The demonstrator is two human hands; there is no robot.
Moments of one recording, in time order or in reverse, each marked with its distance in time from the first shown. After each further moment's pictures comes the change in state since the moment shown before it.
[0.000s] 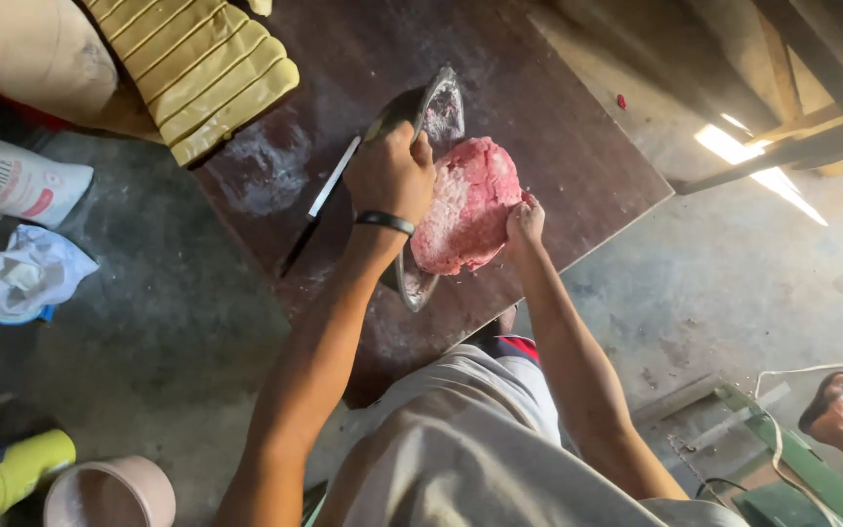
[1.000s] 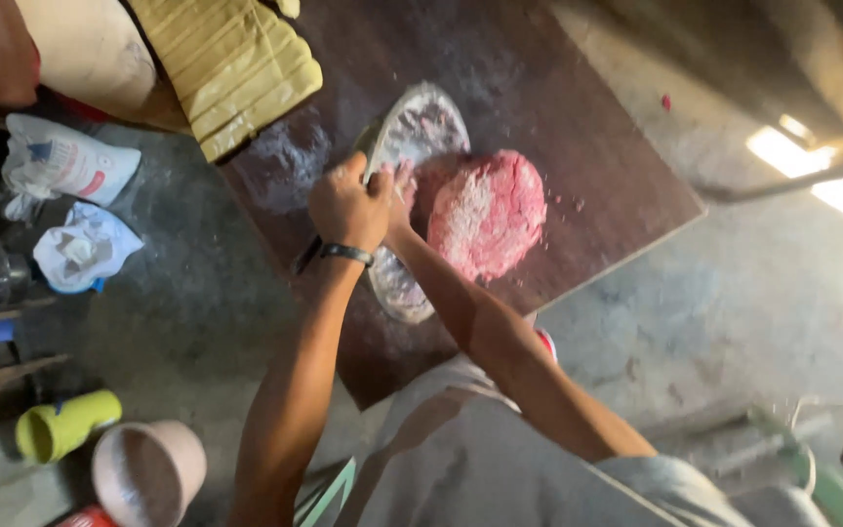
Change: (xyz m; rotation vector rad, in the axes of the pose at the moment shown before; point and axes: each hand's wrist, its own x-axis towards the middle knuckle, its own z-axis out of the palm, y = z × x) left_hand 0.004 -0.065 -0.001 0.036 0.073 -0.051; right_hand -0.112 -0.078 0.265 -0.825 -0.306 -1.032
